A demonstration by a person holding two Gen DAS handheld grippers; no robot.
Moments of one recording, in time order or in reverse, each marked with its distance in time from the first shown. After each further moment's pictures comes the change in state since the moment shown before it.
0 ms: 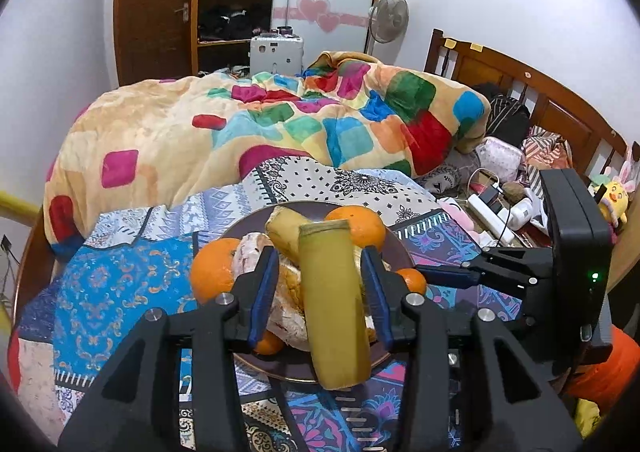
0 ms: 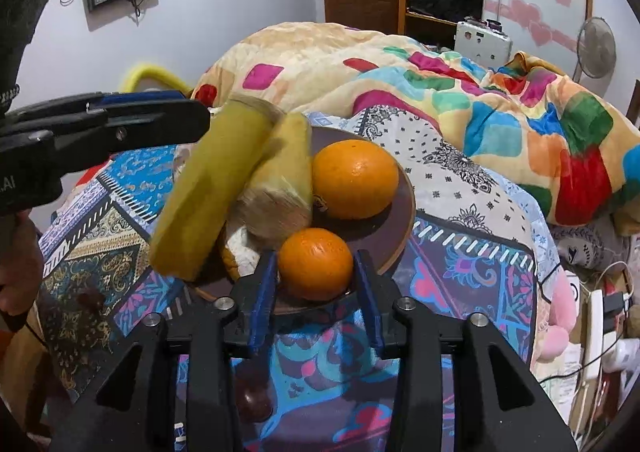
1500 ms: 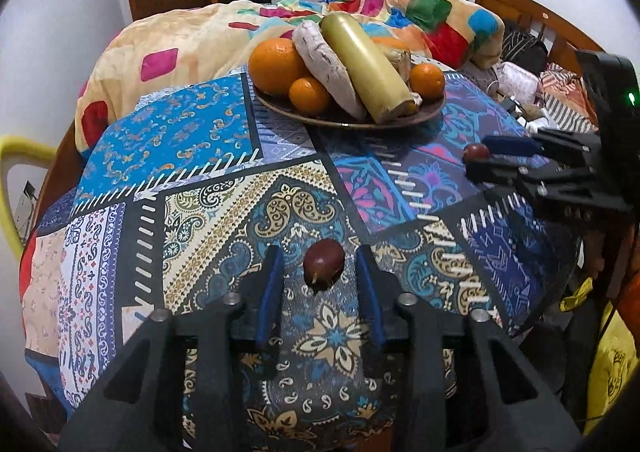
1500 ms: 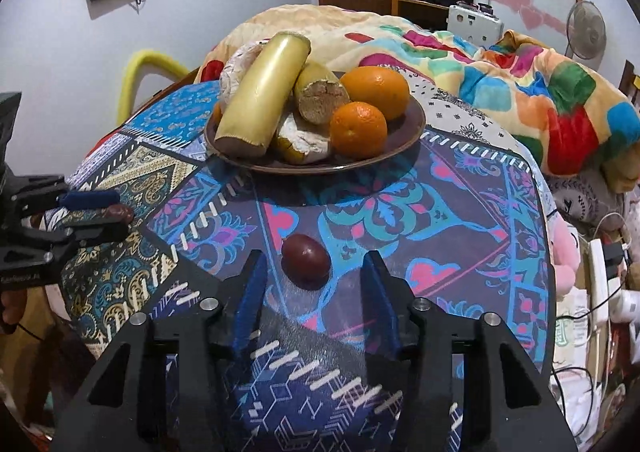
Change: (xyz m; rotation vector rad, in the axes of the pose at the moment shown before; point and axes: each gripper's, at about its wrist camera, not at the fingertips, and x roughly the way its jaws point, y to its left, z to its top) left arm -0.045 0.018 -0.138 -0.001 0.224 0.084; right arm -0.019 0.023 -0.057 0.033 0.049 -0.012
